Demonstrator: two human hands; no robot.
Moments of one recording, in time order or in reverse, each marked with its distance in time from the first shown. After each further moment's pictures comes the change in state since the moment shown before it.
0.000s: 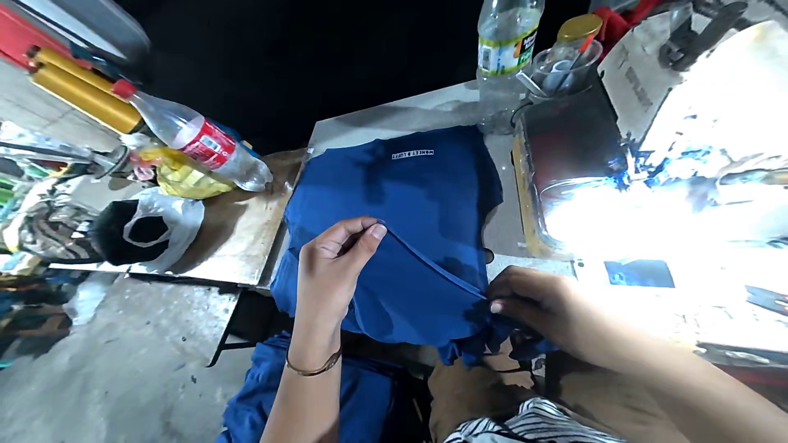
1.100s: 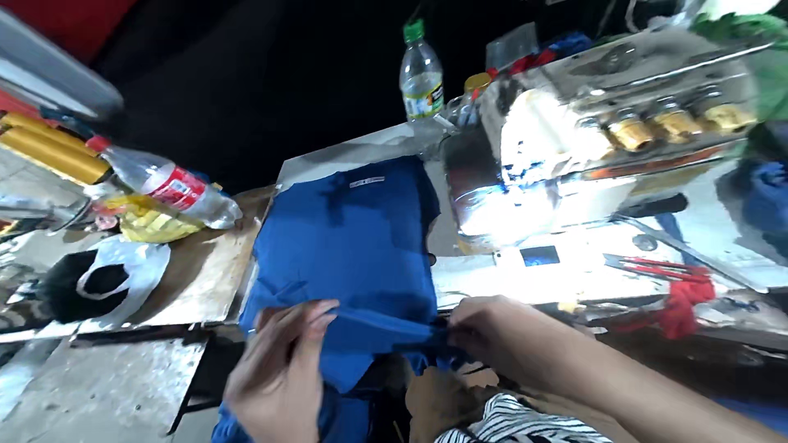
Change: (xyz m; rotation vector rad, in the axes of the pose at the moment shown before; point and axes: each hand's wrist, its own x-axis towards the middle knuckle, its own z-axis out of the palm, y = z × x) left_hand -0.081 0.028 0.008 0.267 0.245 0.584; right_hand -0.043 -0.064 -0.016 -0.101 -0.180 0.126
